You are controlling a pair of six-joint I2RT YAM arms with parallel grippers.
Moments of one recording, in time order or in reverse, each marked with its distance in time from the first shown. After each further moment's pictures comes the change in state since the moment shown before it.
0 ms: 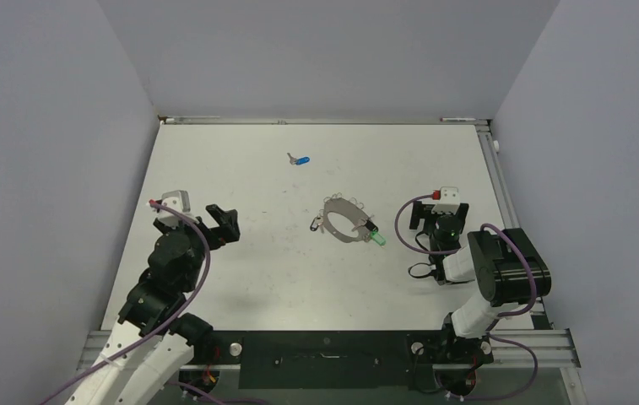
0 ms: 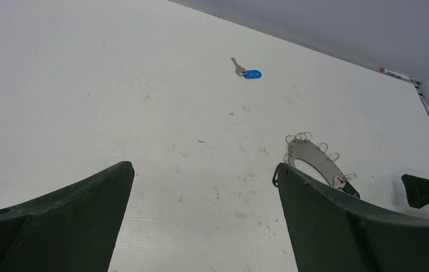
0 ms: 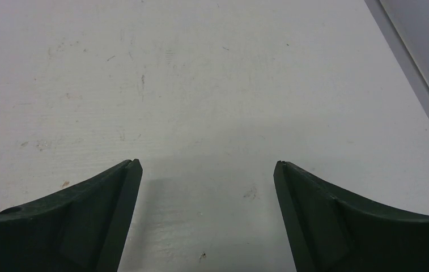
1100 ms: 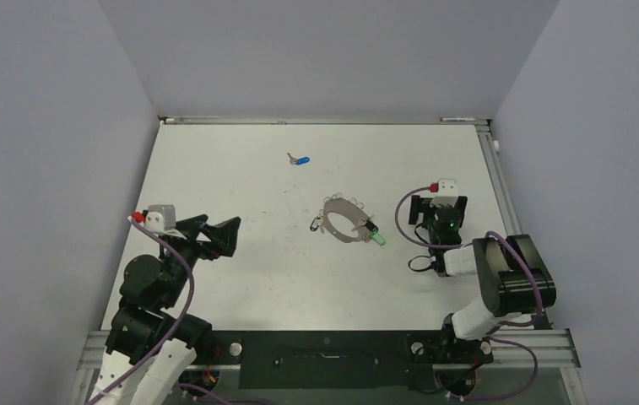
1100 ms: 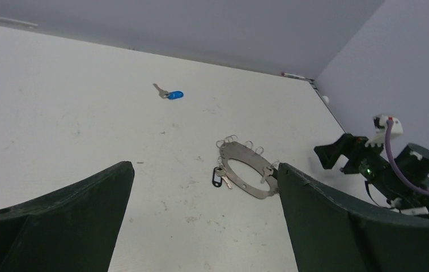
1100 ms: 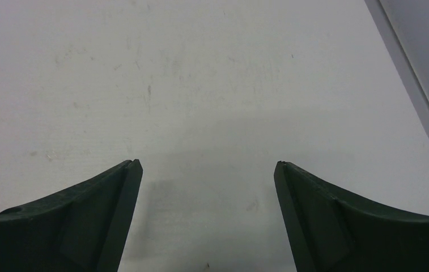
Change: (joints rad) left arm 0.110 -0.171 0.000 0.020 0.319 0.015; right arm 0.003 -0.030 0.035 -0.093 -0.005 -0.008
